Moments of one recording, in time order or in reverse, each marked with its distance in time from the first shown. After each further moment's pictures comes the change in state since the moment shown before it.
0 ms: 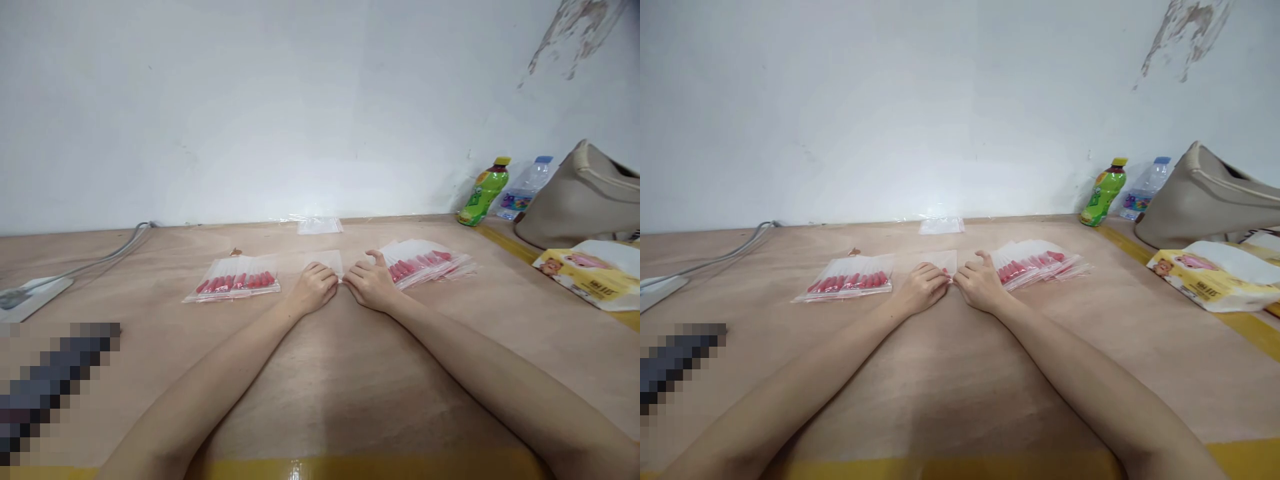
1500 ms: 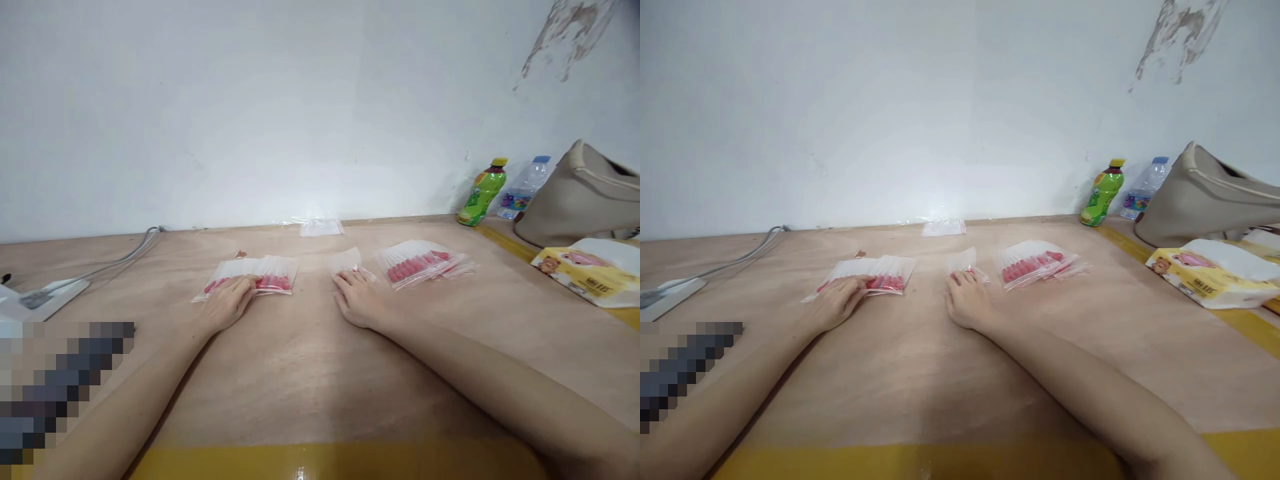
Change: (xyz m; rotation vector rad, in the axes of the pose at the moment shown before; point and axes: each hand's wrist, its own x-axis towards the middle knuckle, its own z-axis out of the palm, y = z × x) left_hand -0.122 -0.068 -0.092 0.025 -0.232 -0.363; right_hand 0.004 -0.048 -0.004 0.189 -0.210 0.332
